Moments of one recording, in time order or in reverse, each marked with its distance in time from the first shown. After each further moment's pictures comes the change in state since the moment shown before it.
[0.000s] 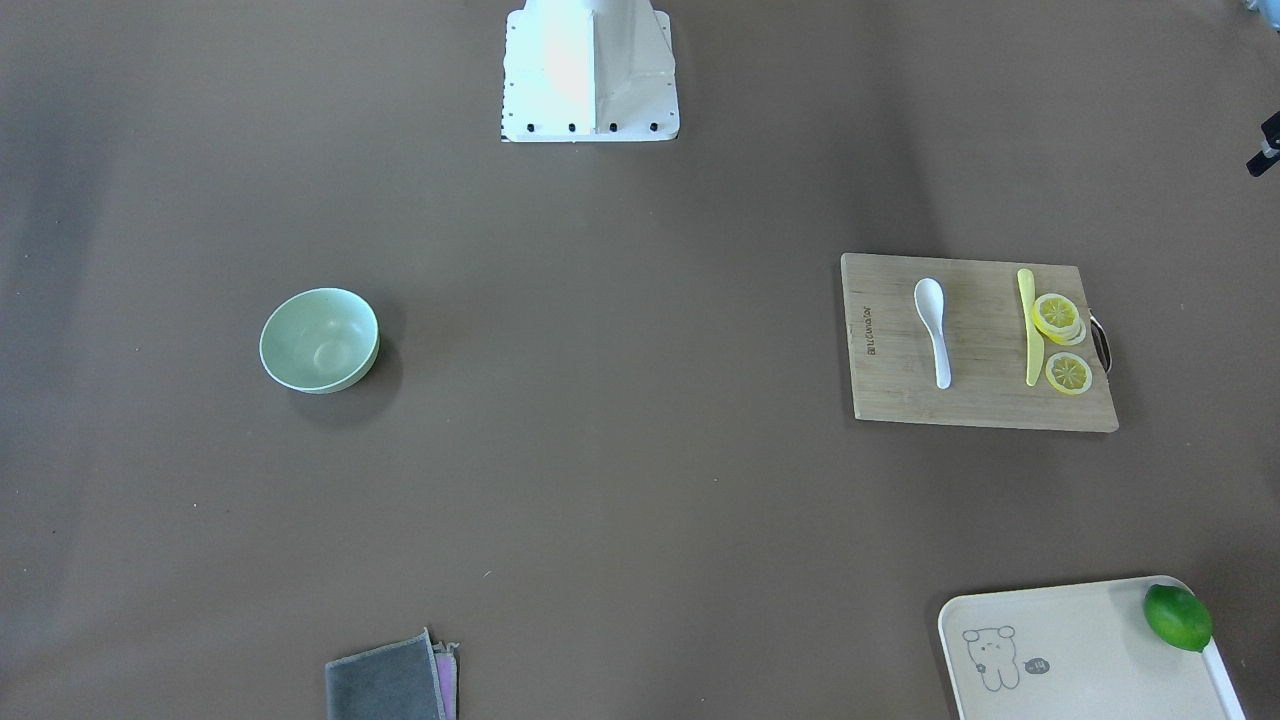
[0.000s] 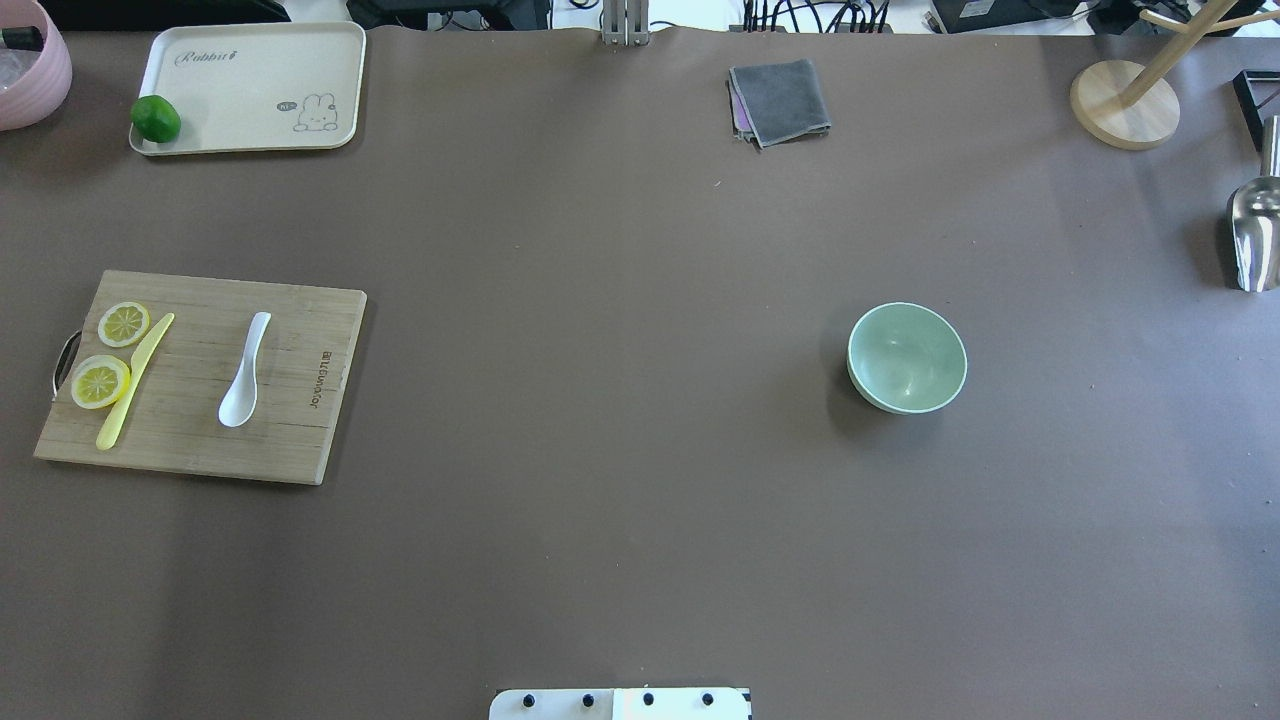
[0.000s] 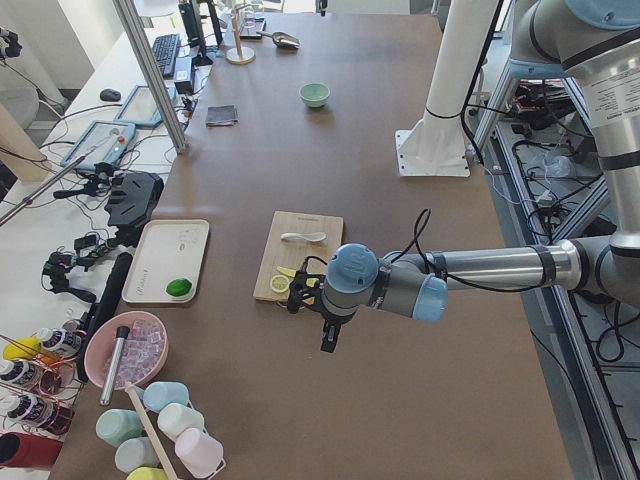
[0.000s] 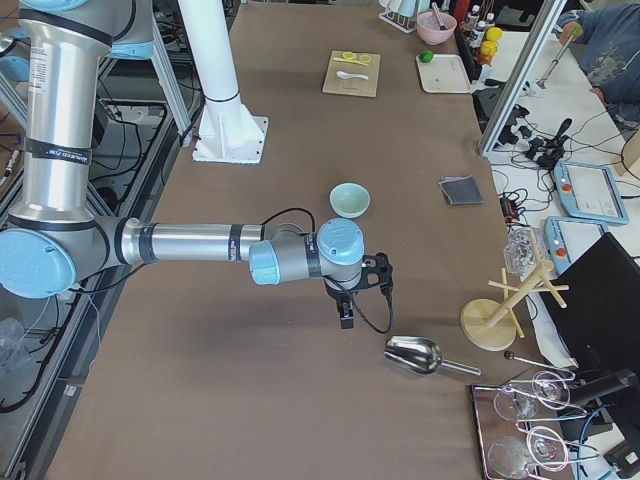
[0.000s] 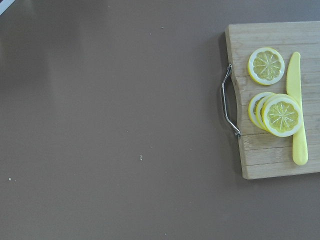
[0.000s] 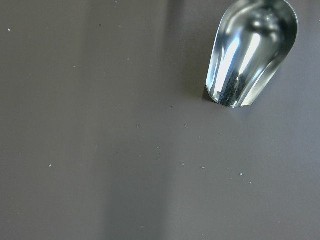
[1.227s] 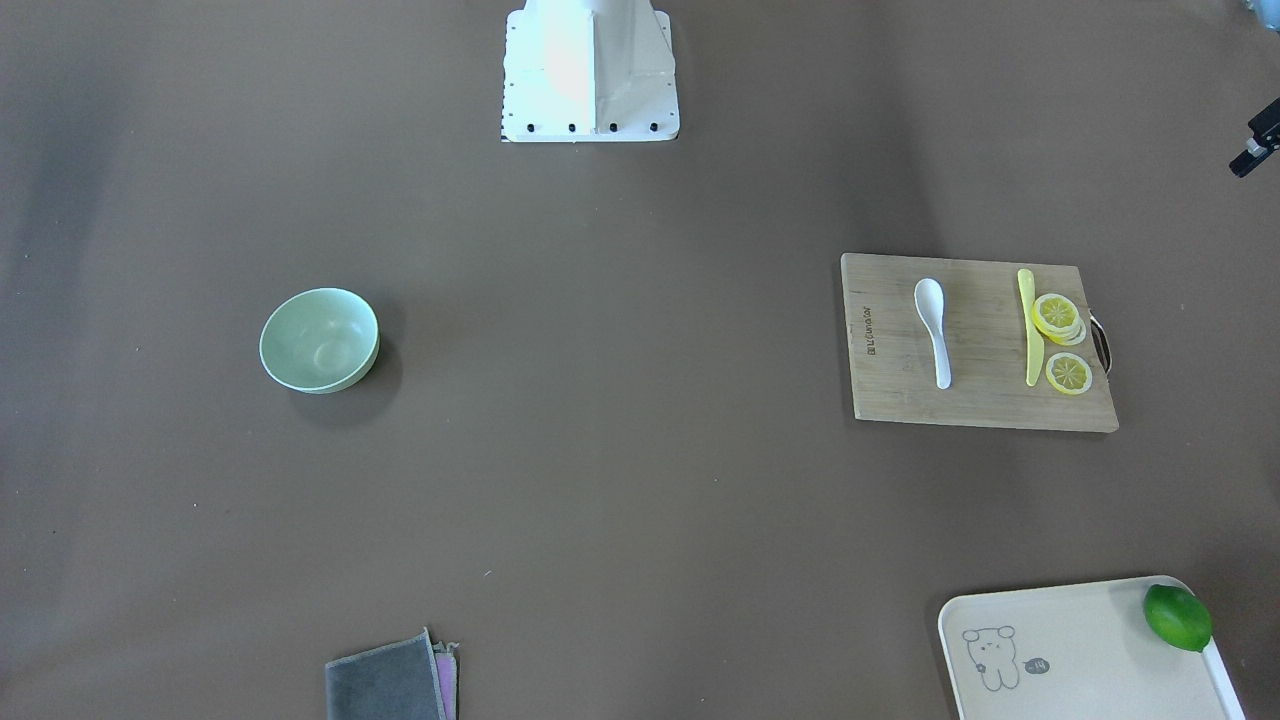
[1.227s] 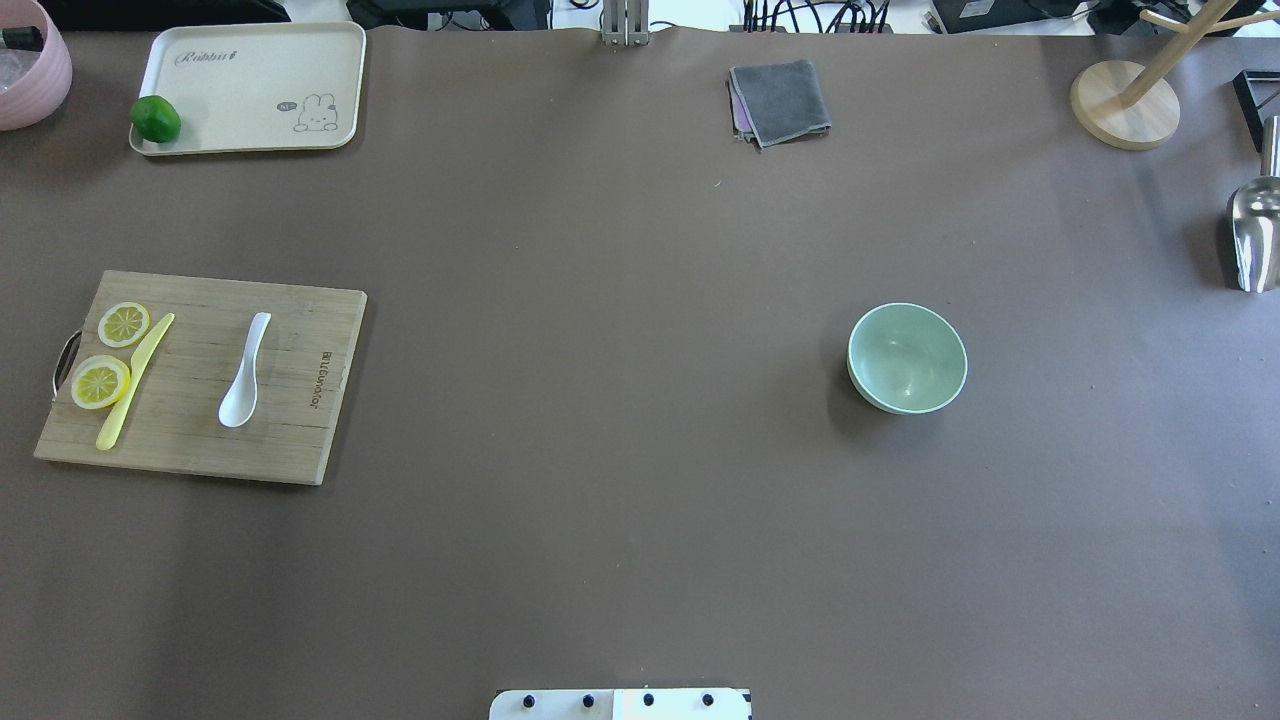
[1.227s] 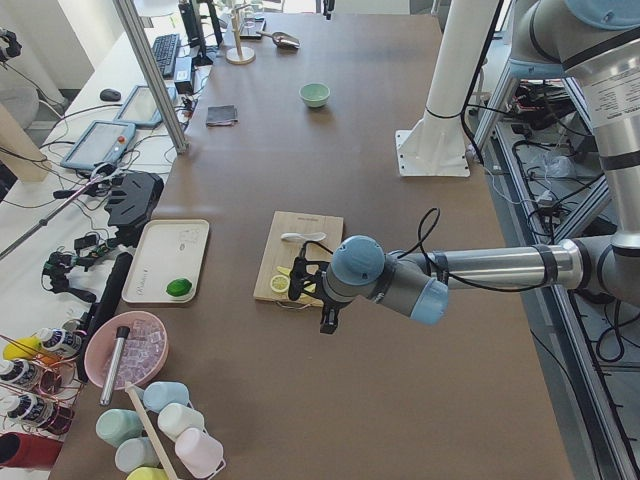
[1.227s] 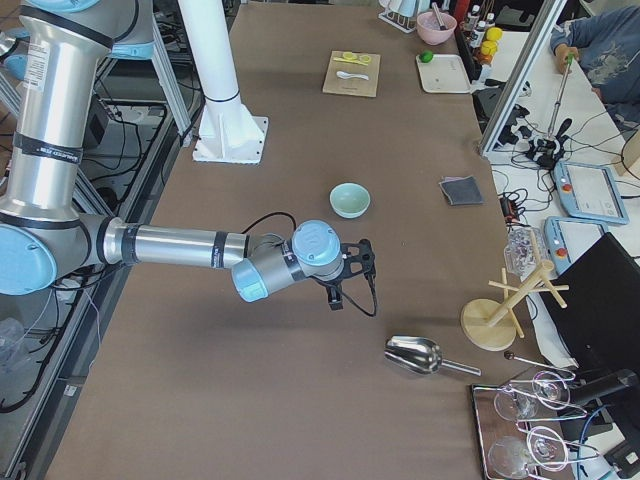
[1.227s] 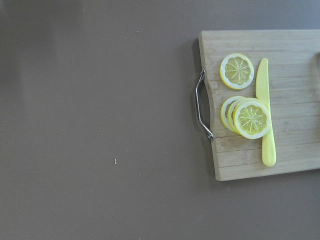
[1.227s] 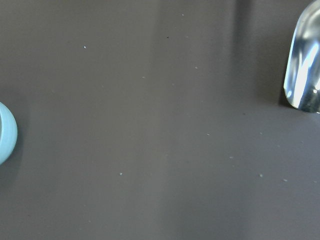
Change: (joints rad) left arm 0.042 -0.022 -0.007 -0.191 -0.075 -0.288; right arm -0.106 -0.072 0.002 0.422 0.111 0.360
